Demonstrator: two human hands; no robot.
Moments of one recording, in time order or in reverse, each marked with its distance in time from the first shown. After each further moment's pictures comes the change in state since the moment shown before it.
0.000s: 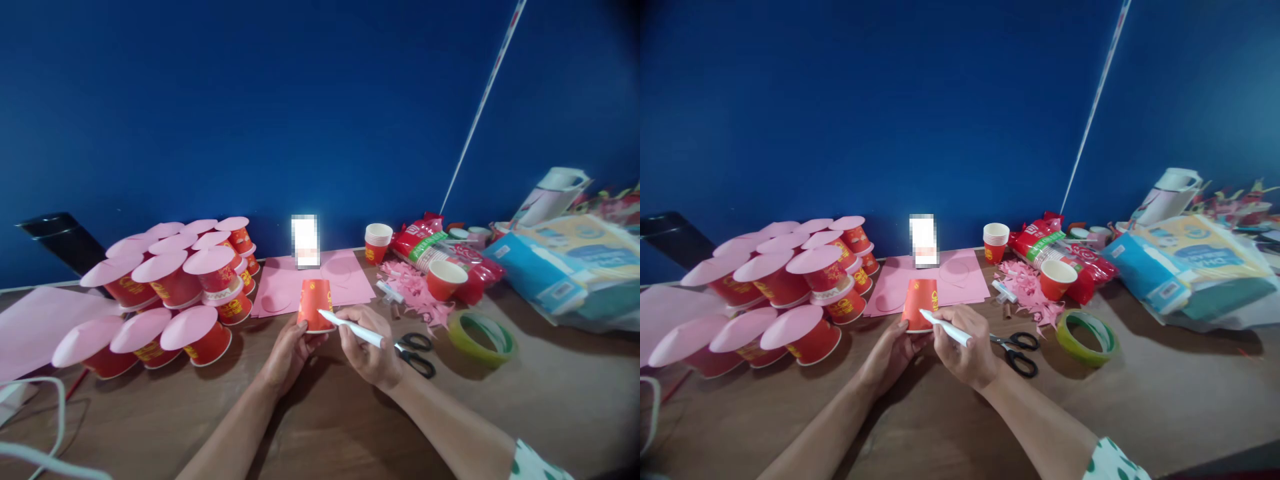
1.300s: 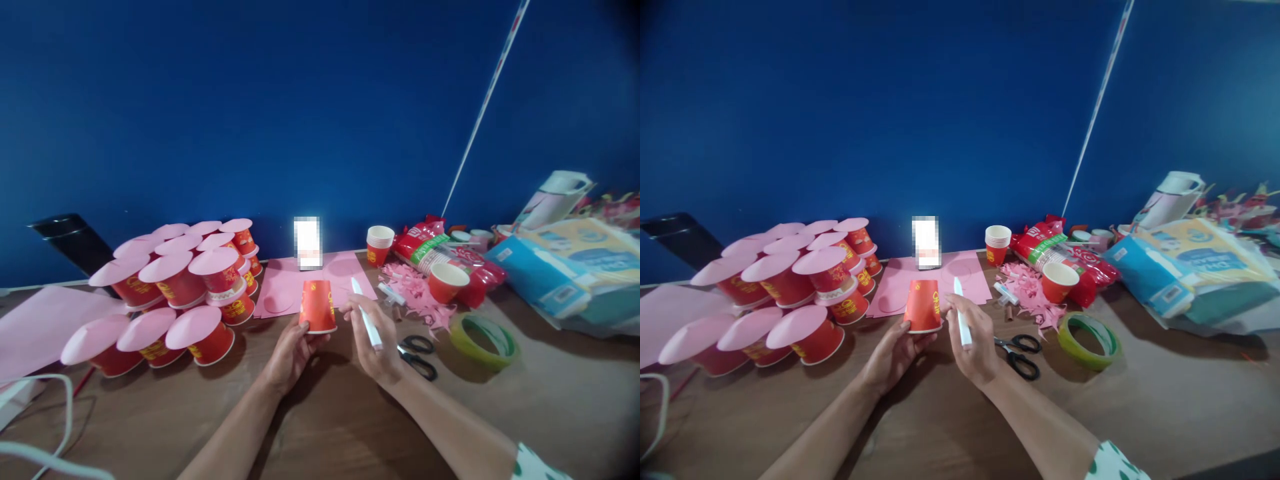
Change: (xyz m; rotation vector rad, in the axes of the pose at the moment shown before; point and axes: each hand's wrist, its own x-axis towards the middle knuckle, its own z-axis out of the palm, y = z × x) left_hand -0.001 0.000 -0.001 -0.026 0.012 0.005; right_hand -0.004 0.009 0.005 0.081 0.107 0.162
